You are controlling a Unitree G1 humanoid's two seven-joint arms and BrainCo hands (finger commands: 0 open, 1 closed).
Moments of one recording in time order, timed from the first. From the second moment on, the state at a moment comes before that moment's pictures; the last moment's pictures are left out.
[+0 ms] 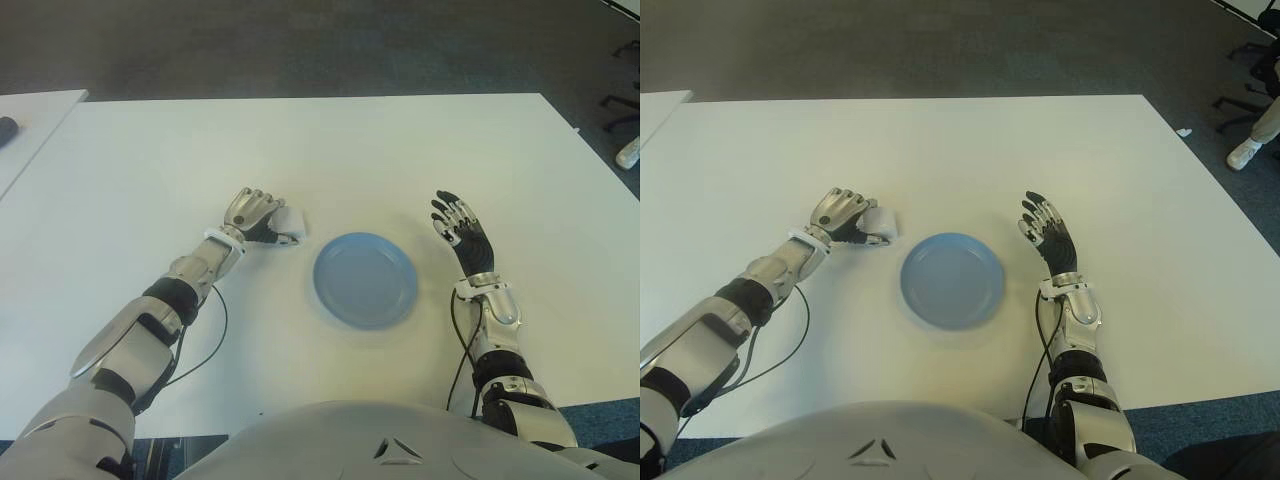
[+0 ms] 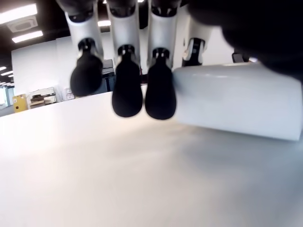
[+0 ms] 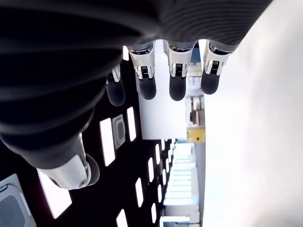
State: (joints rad) left arm -0.48 0.50 -0.69 0.86 0.96 -0.18 0.55; right arm -0.15 -0.16 -0.25 0.78 0.25 -0.66 0.50
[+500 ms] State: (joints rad) left arm -0.36 0.59 -0.63 0.59 0.98 -0.12 0.51; right arm -0.17 -0.16 -0.25 0.79 0.25 -0.66 0.50
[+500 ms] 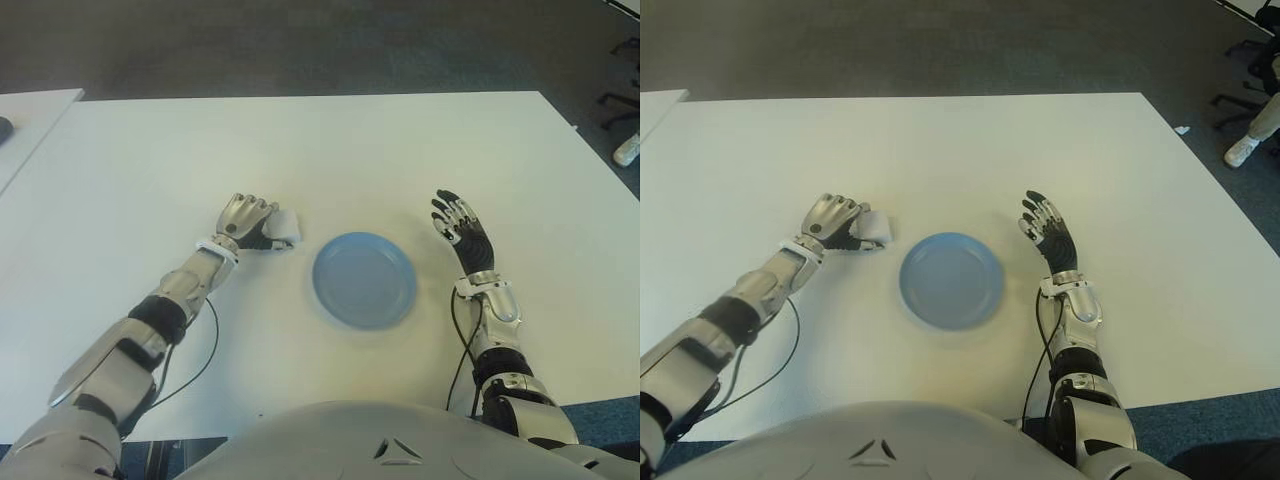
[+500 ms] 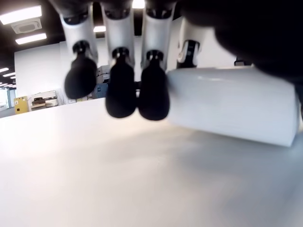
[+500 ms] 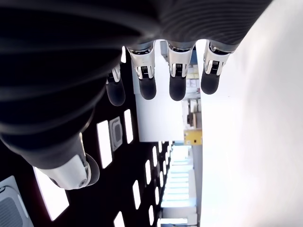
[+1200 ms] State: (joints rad) left arm -0.09 0.71 -0.42 -0.20 1.06 0.01 0.22; right arm -0.16 -0.16 -0.25 0.79 0.24 -0.66 0.50
